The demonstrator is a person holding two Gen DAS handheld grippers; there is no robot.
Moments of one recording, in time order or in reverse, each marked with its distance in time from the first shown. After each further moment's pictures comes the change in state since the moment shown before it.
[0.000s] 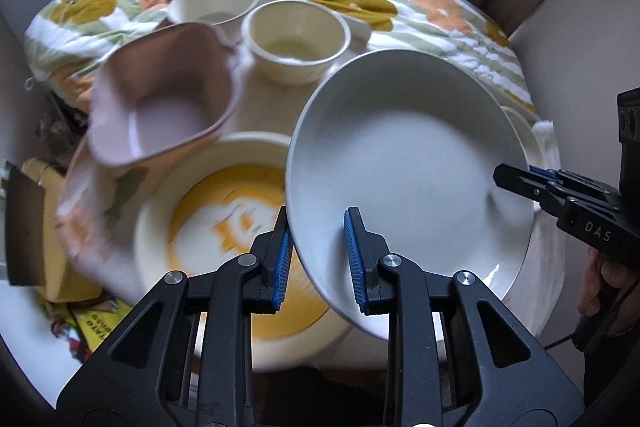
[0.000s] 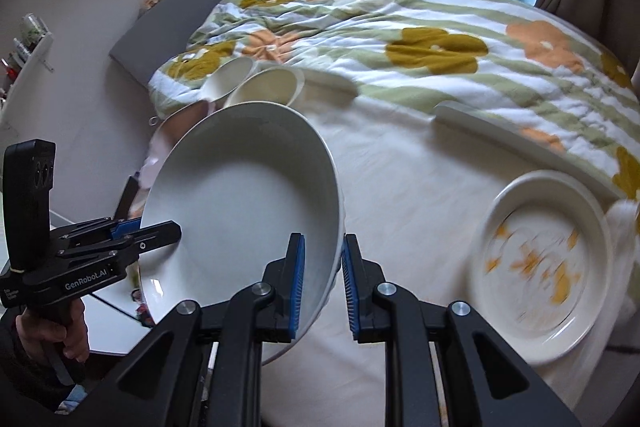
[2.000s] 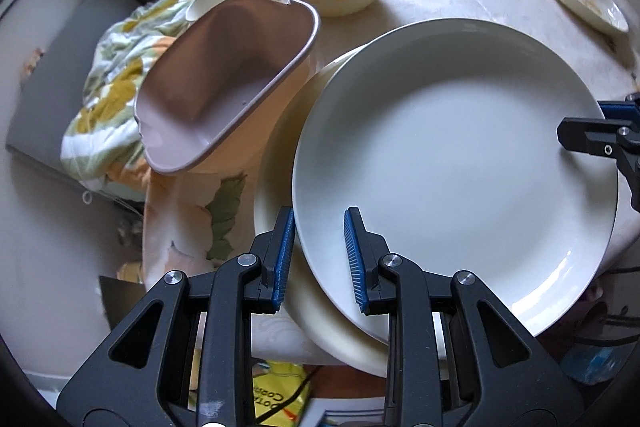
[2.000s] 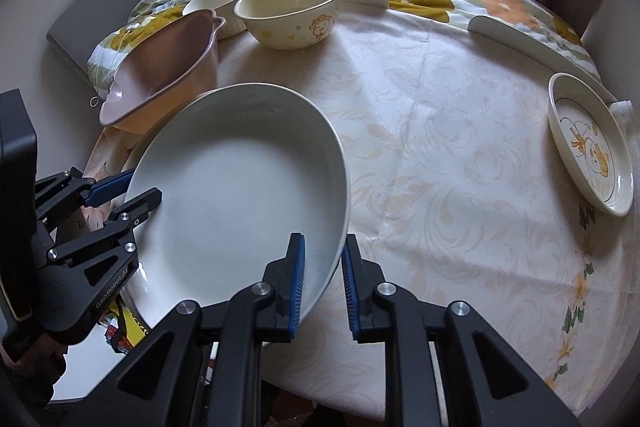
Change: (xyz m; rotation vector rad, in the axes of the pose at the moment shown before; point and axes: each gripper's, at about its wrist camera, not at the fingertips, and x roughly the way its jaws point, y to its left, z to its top) left arm 0.063 0.056 -0.033 0.490 -0.017 0.315; right arm 0.087 0.104 -0.057 0.112 0.044 -0.293
